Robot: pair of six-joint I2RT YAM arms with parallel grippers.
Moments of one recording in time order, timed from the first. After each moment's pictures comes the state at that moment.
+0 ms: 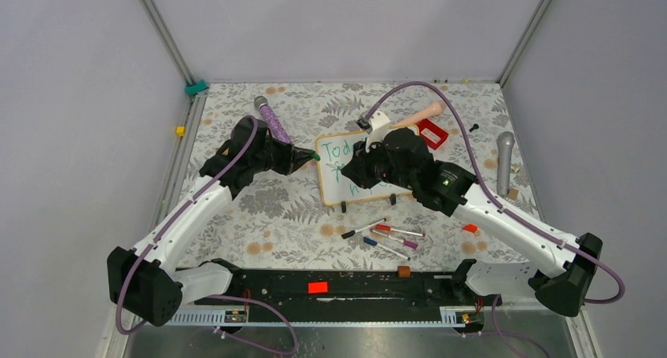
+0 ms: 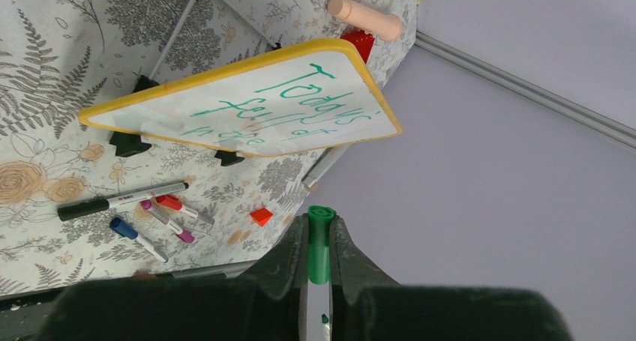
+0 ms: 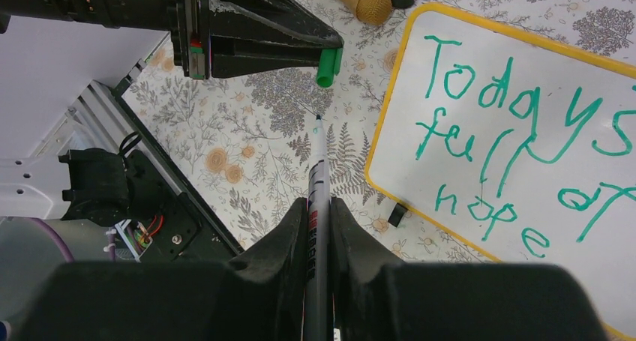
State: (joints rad) left arm -0.42 1.16 1.00 -0.49 0.22 -1.59; right arm 0.90 1.19 1.18 -0.42 -0.02 0.34
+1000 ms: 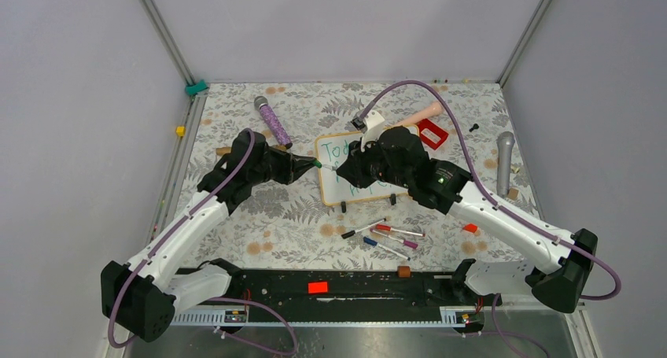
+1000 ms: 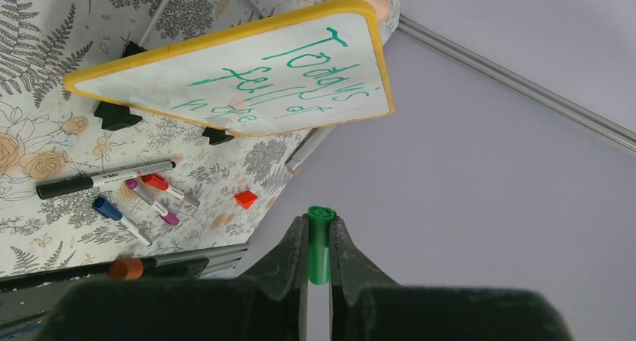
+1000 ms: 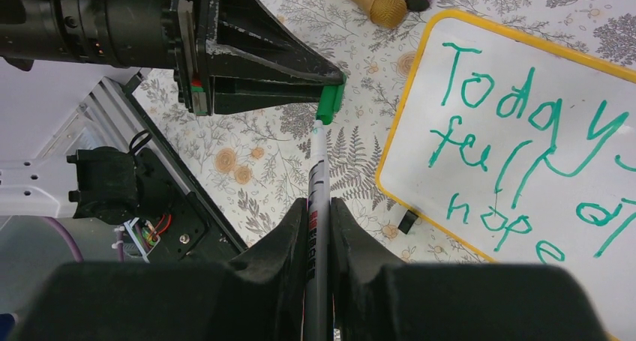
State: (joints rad) left arm -0.45 1.06 0.88 -0.40 0.23 -1.68; right arm 0.90 1.23 1.20 -0.40 -0.04 0.34
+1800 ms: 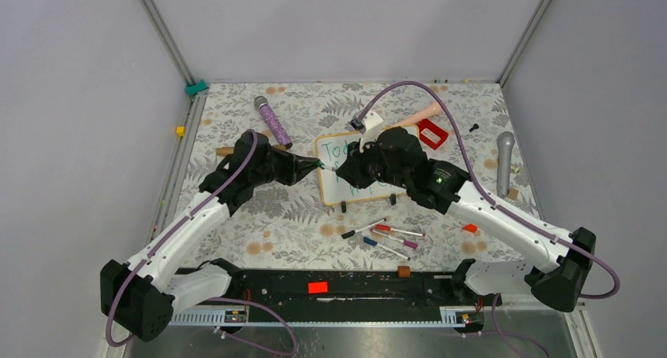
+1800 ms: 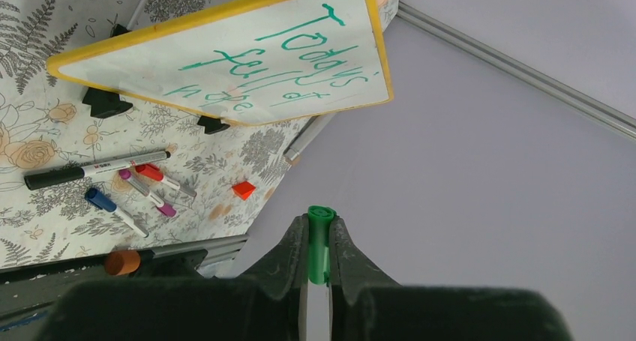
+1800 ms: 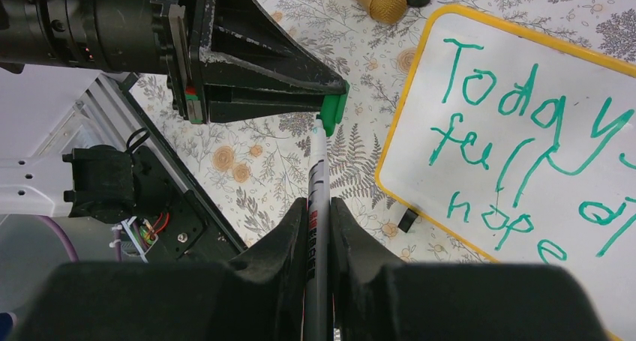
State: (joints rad) left arm -0.47 1.06 0.87 -0.39 0.23 -1.70; right arm 0.91 1.23 1.19 -0.40 -0.04 0.34
